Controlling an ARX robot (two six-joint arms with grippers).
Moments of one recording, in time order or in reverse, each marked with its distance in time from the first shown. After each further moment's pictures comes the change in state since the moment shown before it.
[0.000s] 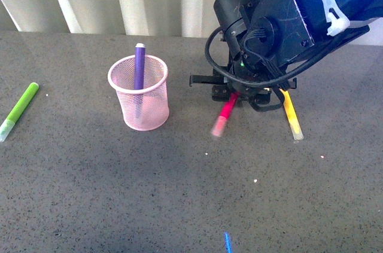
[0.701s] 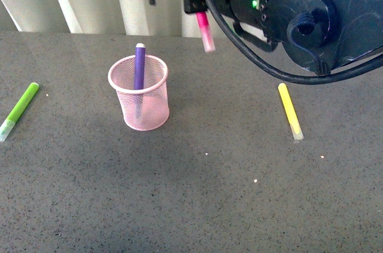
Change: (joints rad) left arm 0.000 0.000 0.000 0.000 0.000 0.000; right arm 0.063 -0.262 -0.283 0.843 -0.162 -0.344
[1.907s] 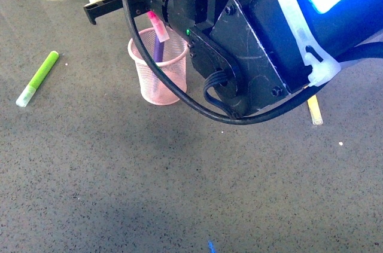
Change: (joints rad) left arm 0.000 0.000 0.000 0.000 0.000 0.000; right arm 0.170 0.209 0.113 0.228 -0.038 -0.141
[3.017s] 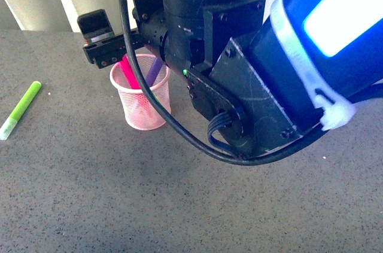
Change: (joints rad) left arm 0.000 0.000 0.000 0.000 0.000 0.000; right arm -0.020 -0.072 -0.114 -0.018 0.054 0.049
